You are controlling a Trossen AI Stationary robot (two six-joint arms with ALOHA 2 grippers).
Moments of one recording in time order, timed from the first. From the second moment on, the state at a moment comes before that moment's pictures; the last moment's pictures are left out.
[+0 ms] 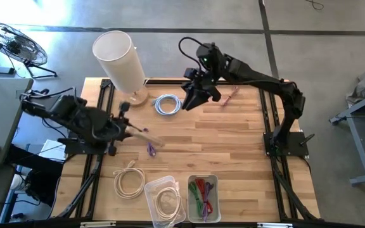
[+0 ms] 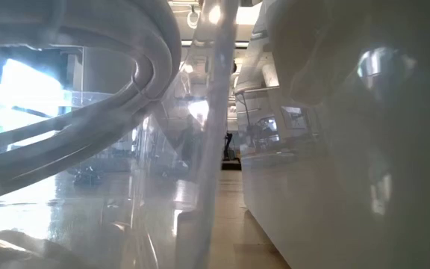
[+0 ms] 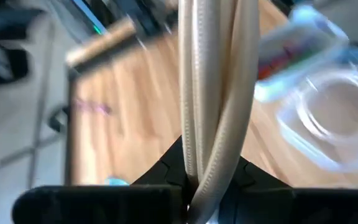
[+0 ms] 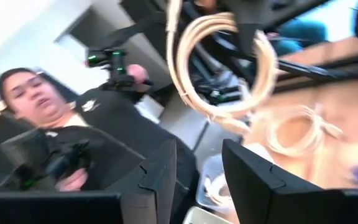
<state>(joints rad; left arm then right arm) -0.40 1.03 1.43 -1.02 -0.33 0.21 -0.41 1.79 1.85 -0.49 -1.28 0.35</state>
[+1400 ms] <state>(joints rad) -0.87 1.74 1.43 -0.58 -0.60 -1.63 -0.45 1.47 1.38 -1.08 -0.97 -0.32</state>
